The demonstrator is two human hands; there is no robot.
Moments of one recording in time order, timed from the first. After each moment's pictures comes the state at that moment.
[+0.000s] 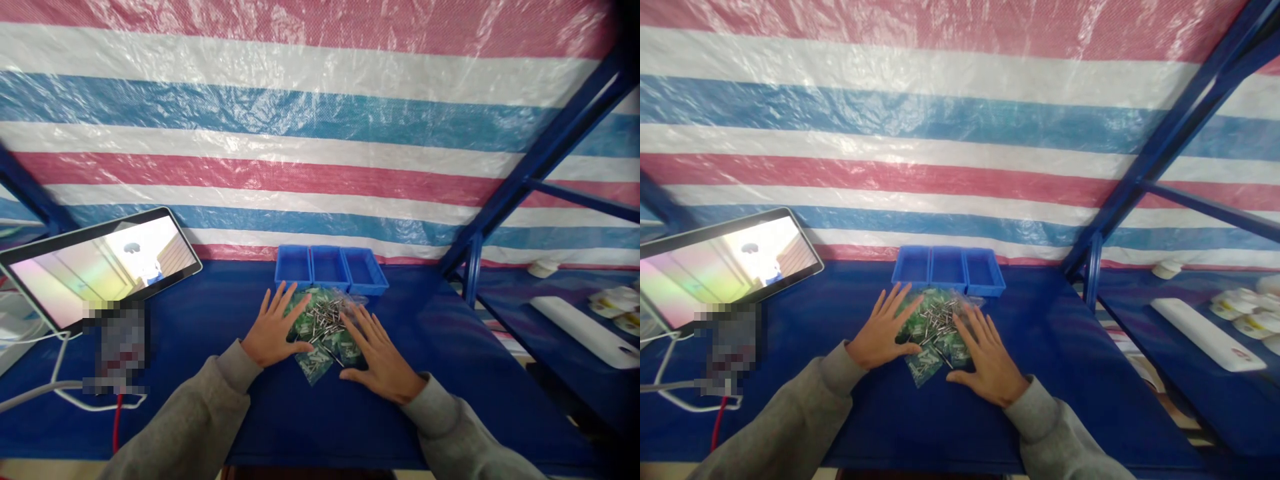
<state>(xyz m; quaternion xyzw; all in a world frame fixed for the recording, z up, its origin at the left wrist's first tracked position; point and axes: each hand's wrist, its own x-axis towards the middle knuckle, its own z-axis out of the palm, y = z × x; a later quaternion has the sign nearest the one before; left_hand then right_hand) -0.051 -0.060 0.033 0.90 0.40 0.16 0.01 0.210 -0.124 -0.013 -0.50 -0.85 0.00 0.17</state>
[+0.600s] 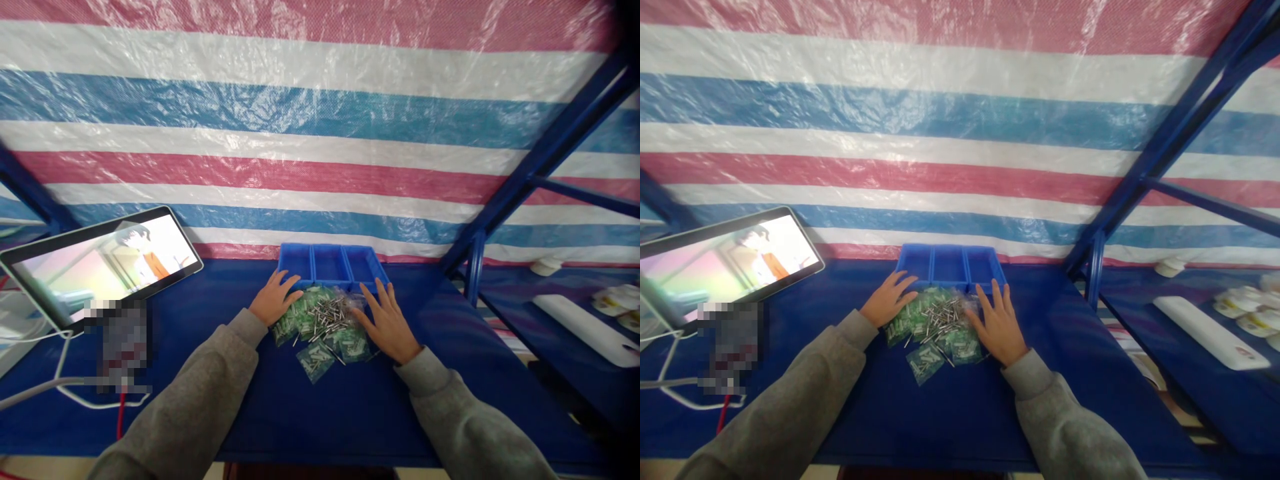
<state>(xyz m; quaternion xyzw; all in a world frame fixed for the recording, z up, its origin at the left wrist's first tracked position) -0.052 0.007 0.010 0.88 0.43 0.20 0.03 0.231 -0.071 -0.024 -0.63 -0.74 -0.09 0.24</state>
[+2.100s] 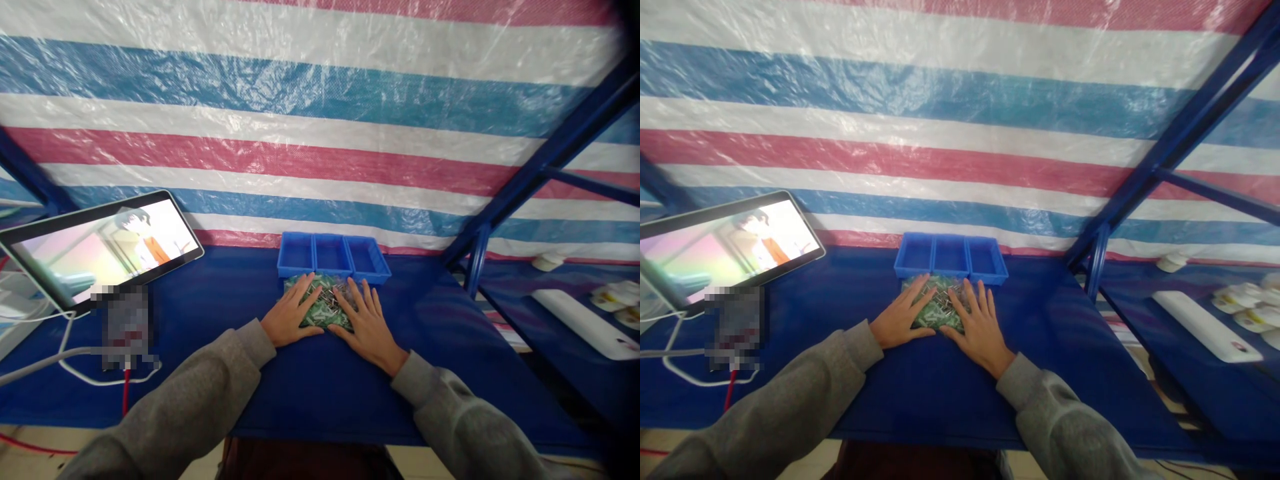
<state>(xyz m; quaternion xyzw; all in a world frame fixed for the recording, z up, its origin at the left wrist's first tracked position) -0.030 -0.051 0.002 0.93 0.31 0.18 0.06 0.190 -0.095 -0.021 -0.57 -0.80 -0.08 0.17</state>
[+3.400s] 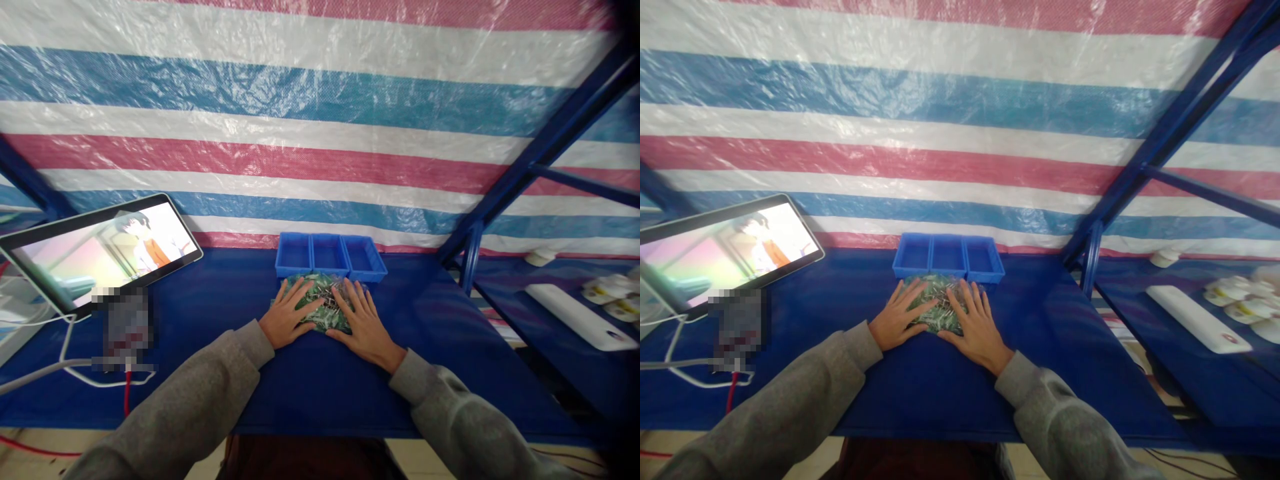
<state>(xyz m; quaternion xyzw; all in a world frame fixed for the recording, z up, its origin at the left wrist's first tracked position) -0.037 -0.058 0.004 0.94 0.31 0.16 0.00 0.192 -0.101 -0.021 -0.56 -0.81 -0.05 0.16</state>
